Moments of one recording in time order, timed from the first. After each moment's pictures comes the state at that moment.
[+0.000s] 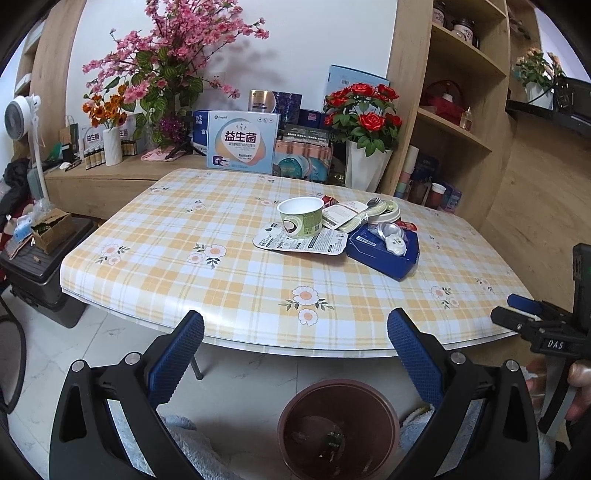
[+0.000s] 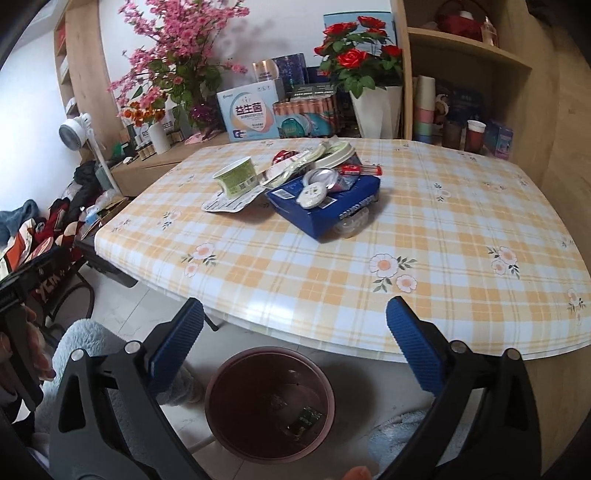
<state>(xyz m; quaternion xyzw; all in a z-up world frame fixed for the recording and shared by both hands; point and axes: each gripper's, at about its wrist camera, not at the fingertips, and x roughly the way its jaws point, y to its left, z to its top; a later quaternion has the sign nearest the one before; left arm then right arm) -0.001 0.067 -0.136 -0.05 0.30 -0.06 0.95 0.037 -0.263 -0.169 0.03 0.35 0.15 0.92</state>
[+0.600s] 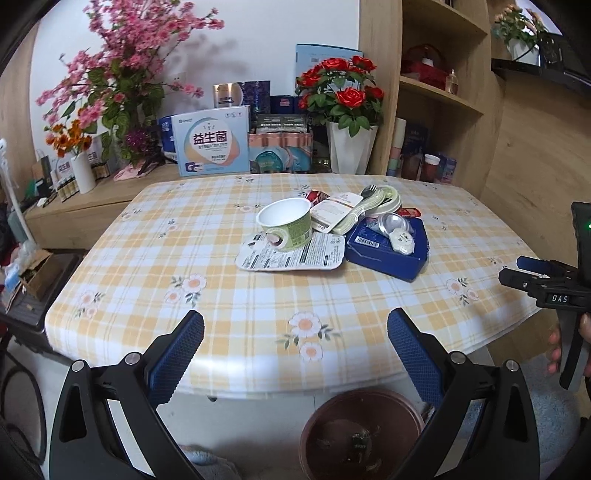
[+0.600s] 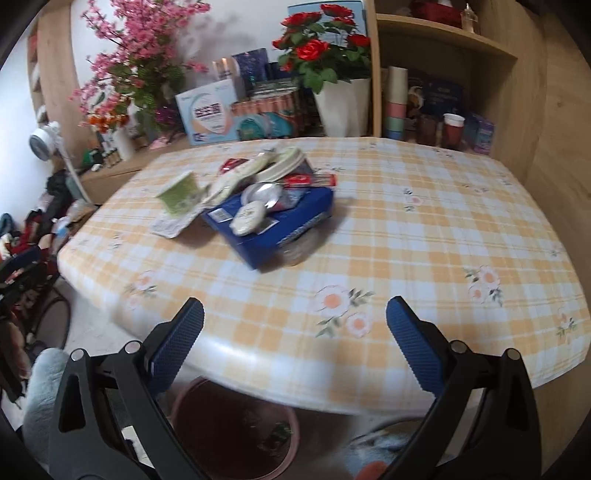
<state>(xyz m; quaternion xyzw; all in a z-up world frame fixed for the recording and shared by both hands) 0.081 0.043 -0.138 0.02 0.33 -0.10 0.94 0.110 -0.296 -0.176 0.02 0.37 0.09 0.92</state>
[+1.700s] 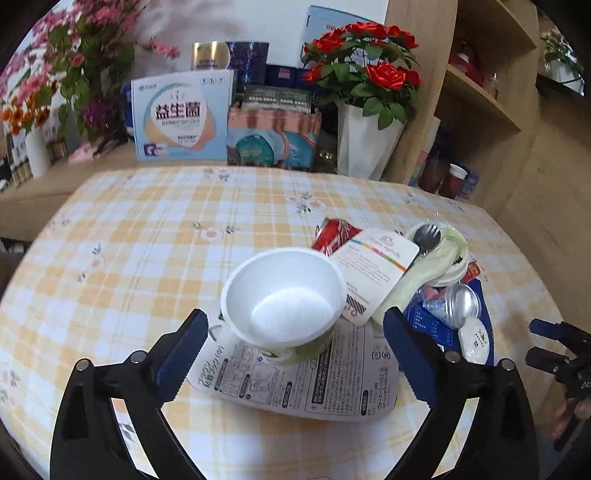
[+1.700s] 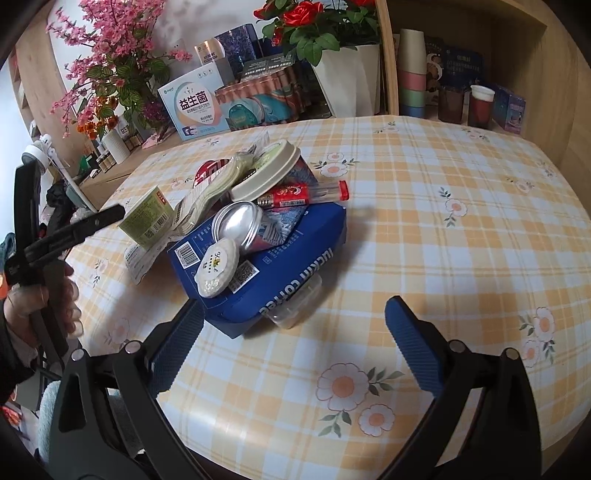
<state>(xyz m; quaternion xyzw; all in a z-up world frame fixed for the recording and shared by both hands) 0.292 0.034 -0.189 -0.03 0.37 -0.14 0.92 0.224 -0.292 -0.208 0.07 0.41 0.12 0.90</state>
